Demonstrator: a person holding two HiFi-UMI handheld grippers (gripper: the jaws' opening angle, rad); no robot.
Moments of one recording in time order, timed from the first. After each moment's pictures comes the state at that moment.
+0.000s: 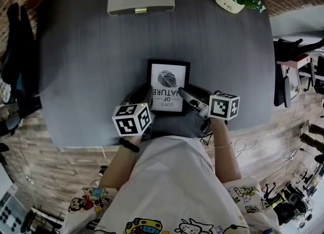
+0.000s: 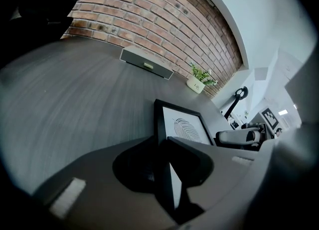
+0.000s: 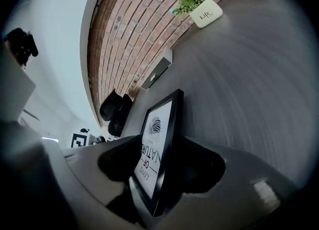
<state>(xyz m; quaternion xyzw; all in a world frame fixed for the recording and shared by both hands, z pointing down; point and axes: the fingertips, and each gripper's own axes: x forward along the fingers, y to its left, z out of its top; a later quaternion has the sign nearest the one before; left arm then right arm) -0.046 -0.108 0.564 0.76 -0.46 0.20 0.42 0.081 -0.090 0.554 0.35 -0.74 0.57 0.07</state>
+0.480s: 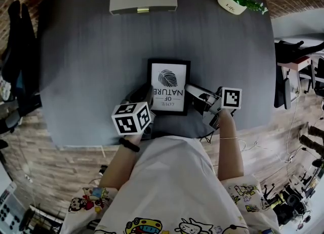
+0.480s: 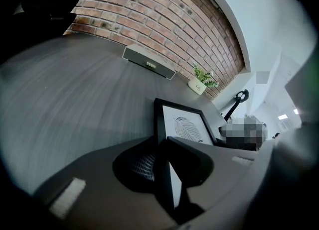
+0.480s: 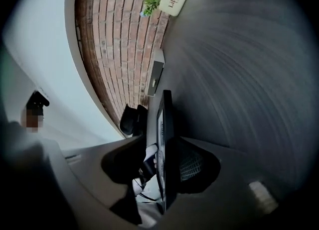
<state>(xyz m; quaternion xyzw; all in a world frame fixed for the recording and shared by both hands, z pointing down) -0.047 -0.110 0.565 0.75 -0.46 0.19 0.44 0.080 -0.103 0.533 0.22 -0.70 0.67 -0.07</state>
